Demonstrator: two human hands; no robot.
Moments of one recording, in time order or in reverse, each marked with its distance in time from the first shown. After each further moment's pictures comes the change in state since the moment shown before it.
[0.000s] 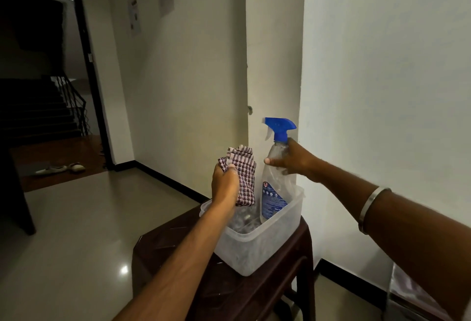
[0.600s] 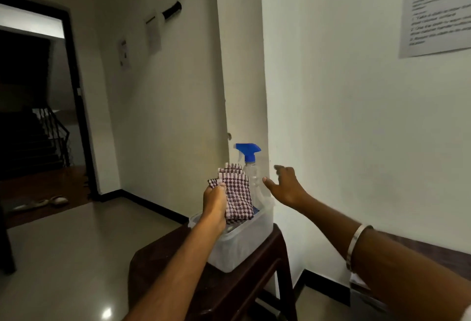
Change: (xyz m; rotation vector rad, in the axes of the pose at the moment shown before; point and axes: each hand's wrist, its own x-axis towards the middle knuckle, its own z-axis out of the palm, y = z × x) left_hand -0.085 0.035 -0.004 -0.220 -0.123 -0.110; right_hand -0.113 -0.020 -0.016 -0.182 0.254 0.030
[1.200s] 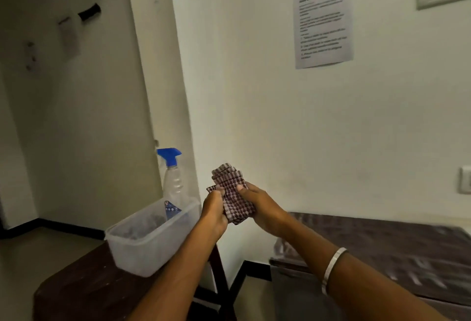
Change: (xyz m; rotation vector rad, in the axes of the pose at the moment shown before) left_hand -0.109 -0.054 0.135 -0.127 -0.373 -0.216; right_hand -0.098 0.091 -0.076 0.970 -0.138 0.009
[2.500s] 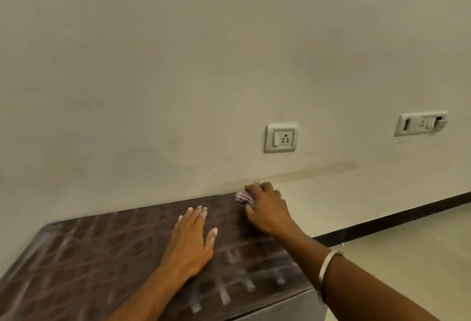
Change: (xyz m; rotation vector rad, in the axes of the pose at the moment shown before) left_hand 0.152 -0.405 0.277 1.455 -0.796 0.637; right_hand -0.179 0.023 -0.492 -1.526 0.916 0.579
